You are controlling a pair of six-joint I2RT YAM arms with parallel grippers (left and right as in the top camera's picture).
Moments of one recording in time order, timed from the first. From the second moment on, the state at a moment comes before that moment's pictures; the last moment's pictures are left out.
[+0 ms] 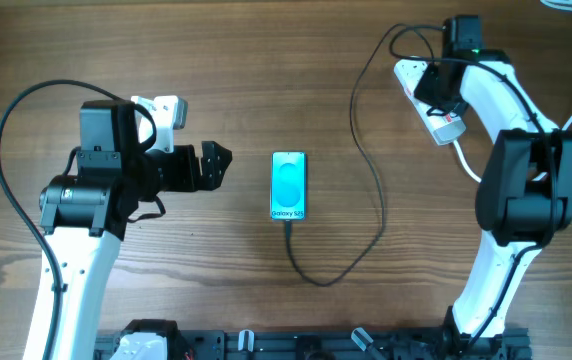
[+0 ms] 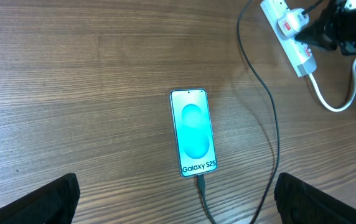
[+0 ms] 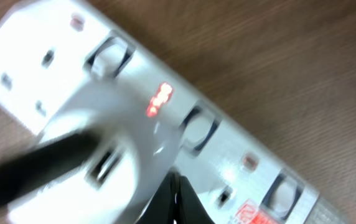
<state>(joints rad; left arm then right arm) -0.06 1.16 1.12 -0.91 0.40 -0.13 0.00 2.17 1.65 -0.74 0.09 0.46</state>
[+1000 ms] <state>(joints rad) -0.06 0.58 1.12 -0.93 0.36 -0.13 0.29 0.96 1.63 -1.11 0.29 0.47</state>
